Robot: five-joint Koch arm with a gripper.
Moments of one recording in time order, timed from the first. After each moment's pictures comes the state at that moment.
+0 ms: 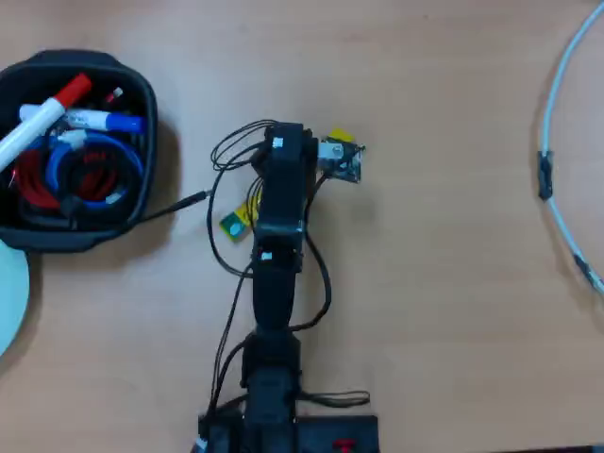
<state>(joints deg) 94.0 48.9 52.1 91.1 -53.0</state>
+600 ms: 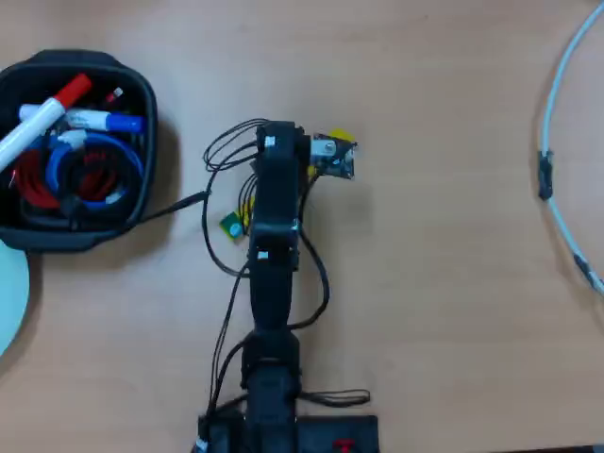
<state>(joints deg) 92.1 47.5 50.7 91.9 -40.6</state>
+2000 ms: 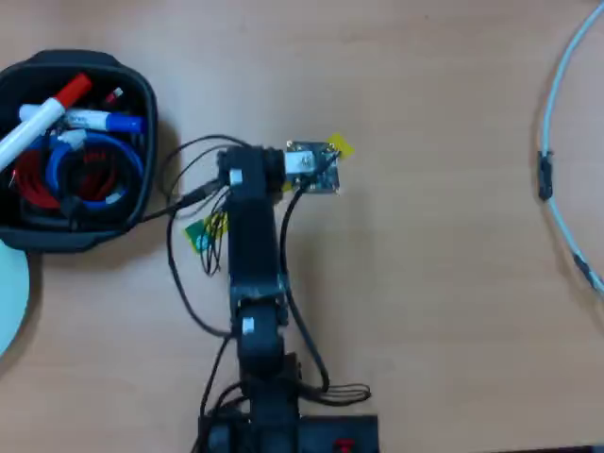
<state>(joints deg) 85.1 80.1 56.6 103.4 -26.8</state>
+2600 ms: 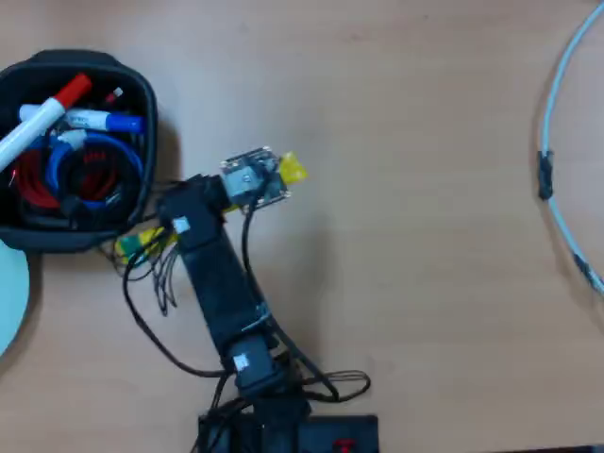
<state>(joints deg) 65.5 86.7 55.0 104.2 -3.4</state>
